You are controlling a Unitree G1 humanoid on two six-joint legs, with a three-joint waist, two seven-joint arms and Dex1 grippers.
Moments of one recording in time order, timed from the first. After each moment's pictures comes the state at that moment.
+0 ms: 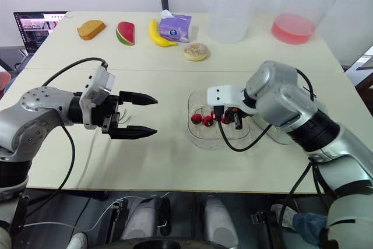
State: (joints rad) left arm -0.51 0.82 -0.02 -0.36 -0.71 0.73 -1.15; right arm -0.96 -0.92 0.58 -0.21 -0.22 0.88 1.51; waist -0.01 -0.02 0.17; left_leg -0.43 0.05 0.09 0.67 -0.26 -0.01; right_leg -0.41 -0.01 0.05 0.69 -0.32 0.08
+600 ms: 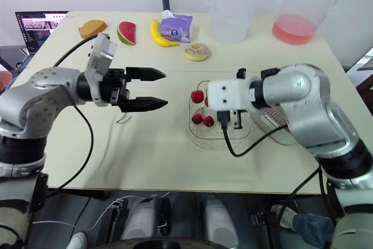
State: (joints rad) left arm -0.74 0.66 -0.03 -0.17 -0.73 0.78 -1.08; right arm -0.64 -0.92 0.24 -0.54 -0.08 0.46 1.21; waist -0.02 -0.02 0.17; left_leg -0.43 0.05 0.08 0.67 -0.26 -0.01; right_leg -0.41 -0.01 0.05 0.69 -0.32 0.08
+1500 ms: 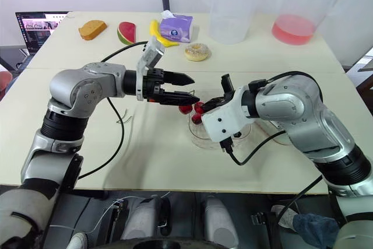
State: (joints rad) left arm -0.92 0.46 -0.18 0.00 -0.64 0.98 -1.01; right arm -0.63 -0.93 0.27 -0.47 -0.18 0.05 1.19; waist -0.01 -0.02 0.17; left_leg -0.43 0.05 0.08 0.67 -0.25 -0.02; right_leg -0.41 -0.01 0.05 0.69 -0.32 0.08
